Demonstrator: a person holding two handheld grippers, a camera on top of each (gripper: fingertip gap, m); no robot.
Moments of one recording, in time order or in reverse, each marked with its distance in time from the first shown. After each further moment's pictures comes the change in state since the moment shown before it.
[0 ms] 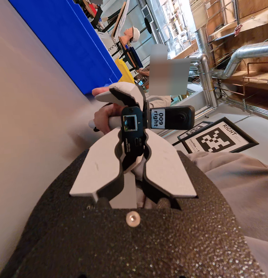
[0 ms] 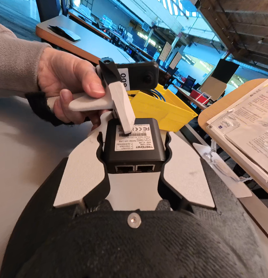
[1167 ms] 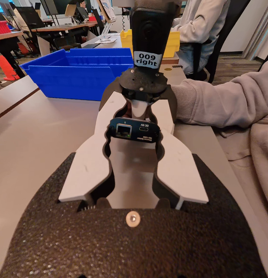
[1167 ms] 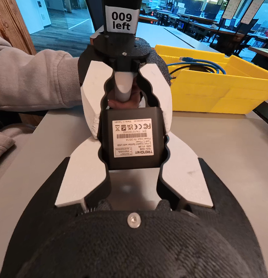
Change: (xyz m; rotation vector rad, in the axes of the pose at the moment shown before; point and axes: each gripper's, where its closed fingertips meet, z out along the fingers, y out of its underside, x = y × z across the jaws) left arm -0.007 0.019 -0.010 -0.214 -0.245 1.020; right arm -0.040 0.012 -0.001 -0.079 -0.353 0.289
